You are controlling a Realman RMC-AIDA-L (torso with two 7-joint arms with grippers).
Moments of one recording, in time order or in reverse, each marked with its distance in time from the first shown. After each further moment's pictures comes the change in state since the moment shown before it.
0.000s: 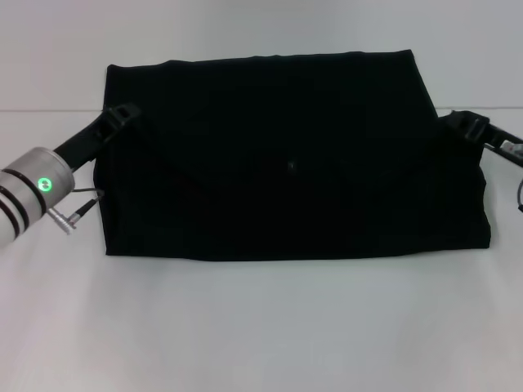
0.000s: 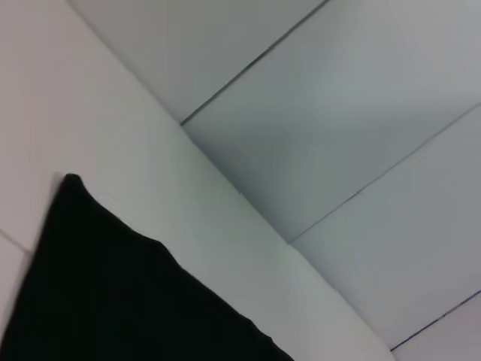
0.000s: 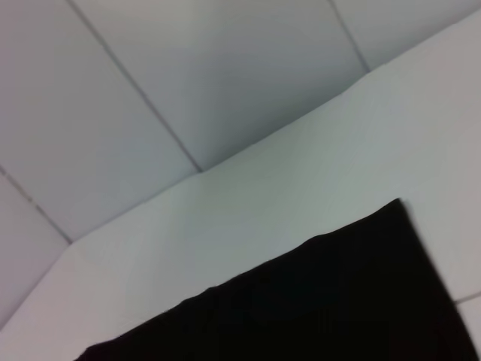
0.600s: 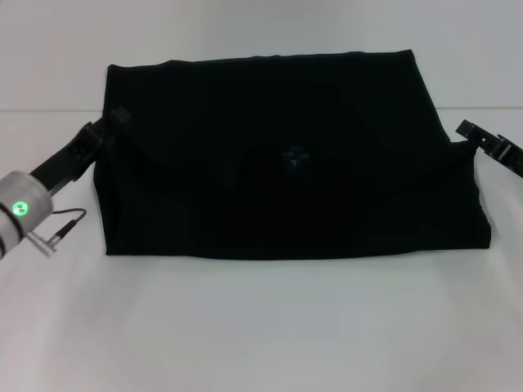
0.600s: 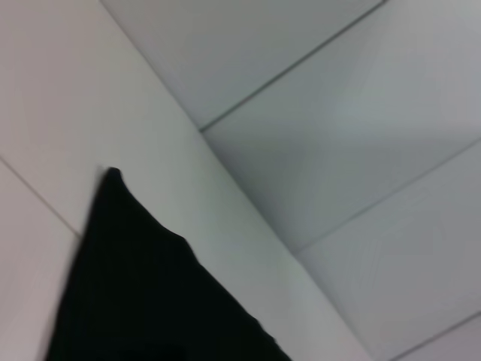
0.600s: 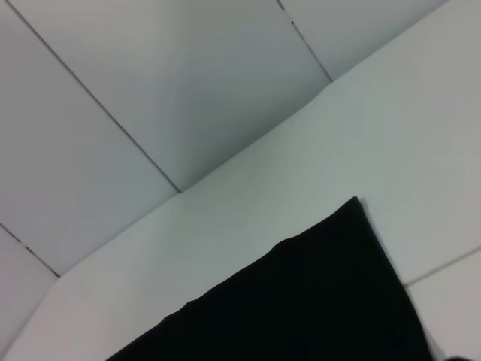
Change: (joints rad) left arm 0.074 0.007 0.000 -0.010 -0.033 0.066 -0.030; right arm -0.083 -0.001 0.006 0.023 0.096 -0.060 -0.020
